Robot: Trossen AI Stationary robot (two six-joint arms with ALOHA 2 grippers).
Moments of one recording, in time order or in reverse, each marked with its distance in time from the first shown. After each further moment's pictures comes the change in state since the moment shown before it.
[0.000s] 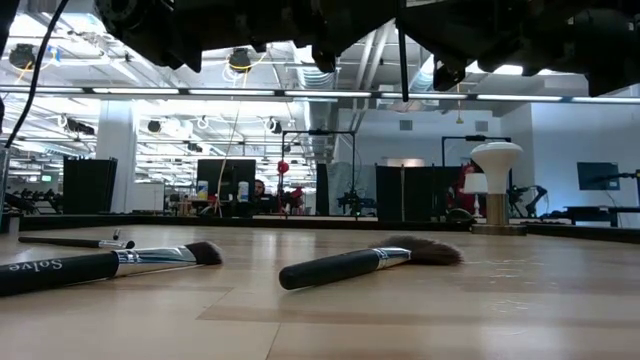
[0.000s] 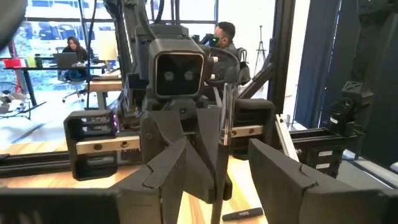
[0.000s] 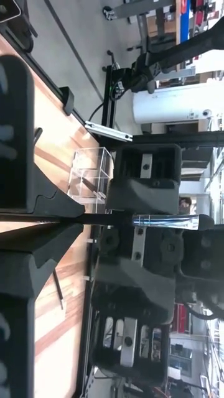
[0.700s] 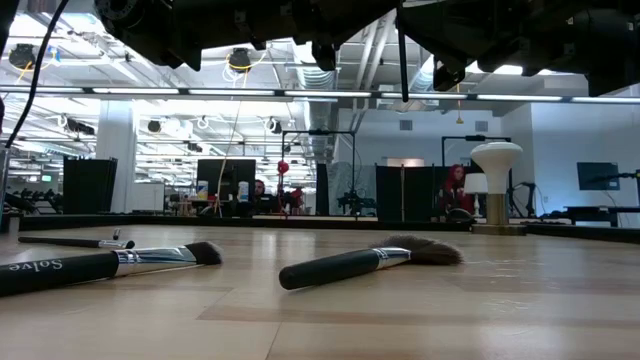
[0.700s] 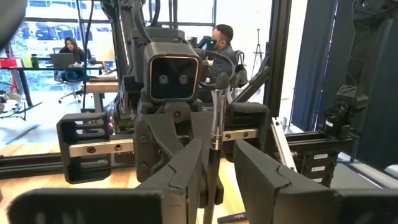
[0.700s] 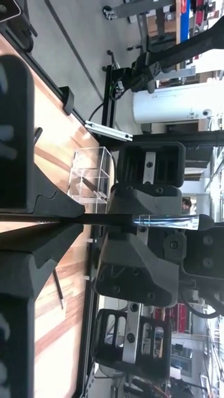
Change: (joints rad) left arm -0.001 0.000 0.001 0.008 0.002 -0.011; right arm 0.000 0.000 0.000 -0.001 0.000 0.001
